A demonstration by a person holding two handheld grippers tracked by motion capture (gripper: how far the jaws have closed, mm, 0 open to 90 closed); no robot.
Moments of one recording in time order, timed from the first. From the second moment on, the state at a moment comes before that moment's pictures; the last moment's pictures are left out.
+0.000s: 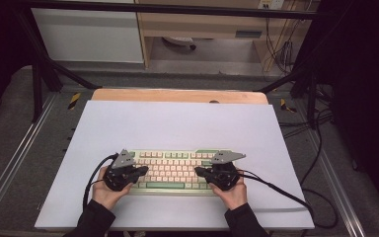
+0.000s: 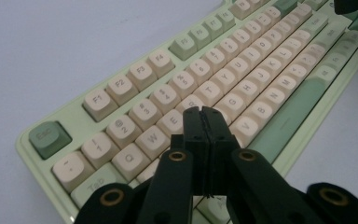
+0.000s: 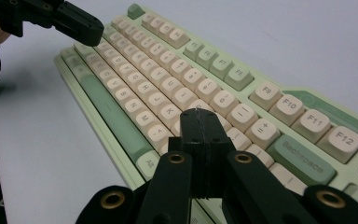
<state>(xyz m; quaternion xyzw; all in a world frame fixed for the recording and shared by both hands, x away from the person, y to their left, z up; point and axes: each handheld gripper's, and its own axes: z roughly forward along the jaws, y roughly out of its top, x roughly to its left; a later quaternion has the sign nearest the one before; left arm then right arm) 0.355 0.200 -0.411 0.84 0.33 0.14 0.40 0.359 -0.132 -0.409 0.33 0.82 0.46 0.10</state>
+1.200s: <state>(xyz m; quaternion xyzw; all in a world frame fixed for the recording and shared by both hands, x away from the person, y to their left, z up) 0.347 0.225 -0.418 0.83 0.35 0.14 0.41 0.361 -0.103 -0.431 0.31 0.85 0.42 0.09</state>
